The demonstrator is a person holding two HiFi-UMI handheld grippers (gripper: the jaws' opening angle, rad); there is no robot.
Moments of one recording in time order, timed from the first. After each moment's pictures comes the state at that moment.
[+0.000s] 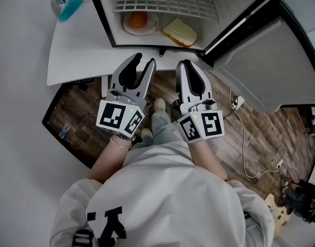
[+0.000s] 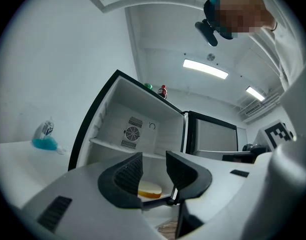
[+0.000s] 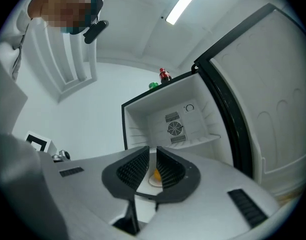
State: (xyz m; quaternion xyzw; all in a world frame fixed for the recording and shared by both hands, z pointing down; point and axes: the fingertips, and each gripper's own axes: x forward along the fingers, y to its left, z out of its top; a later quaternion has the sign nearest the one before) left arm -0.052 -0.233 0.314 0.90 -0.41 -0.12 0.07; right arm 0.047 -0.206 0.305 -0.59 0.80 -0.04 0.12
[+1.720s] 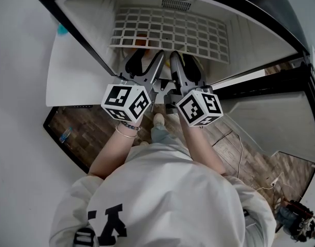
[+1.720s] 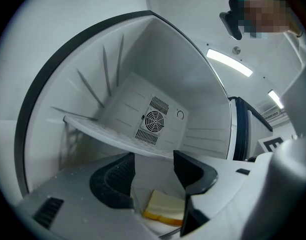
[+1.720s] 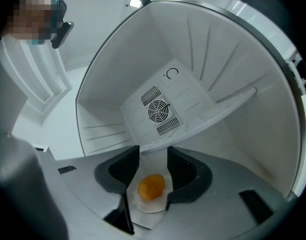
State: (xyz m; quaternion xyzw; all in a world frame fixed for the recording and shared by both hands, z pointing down) left arm -0.018 -0.410 0.341 0.87 -0.45 -0.10 0.16; right arm 0.068 -0.399 0.347 -0.56 0.80 -0.18 0.16
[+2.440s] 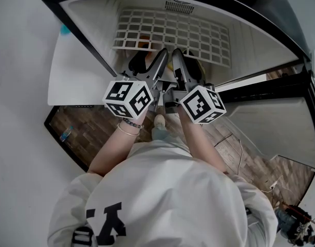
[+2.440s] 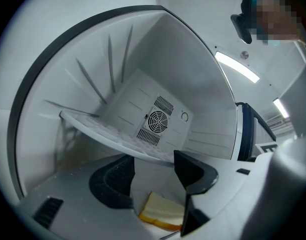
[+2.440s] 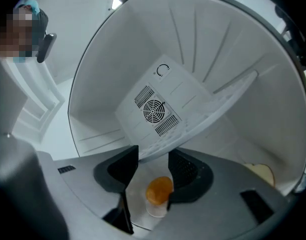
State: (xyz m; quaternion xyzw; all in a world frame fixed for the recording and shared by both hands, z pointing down) left arm -0.017 -0.421 0.339 0.86 -0.45 -0.12 0.20; right arm 0.069 -0.412 0.343 -0.54 0.78 -0.24 0.20
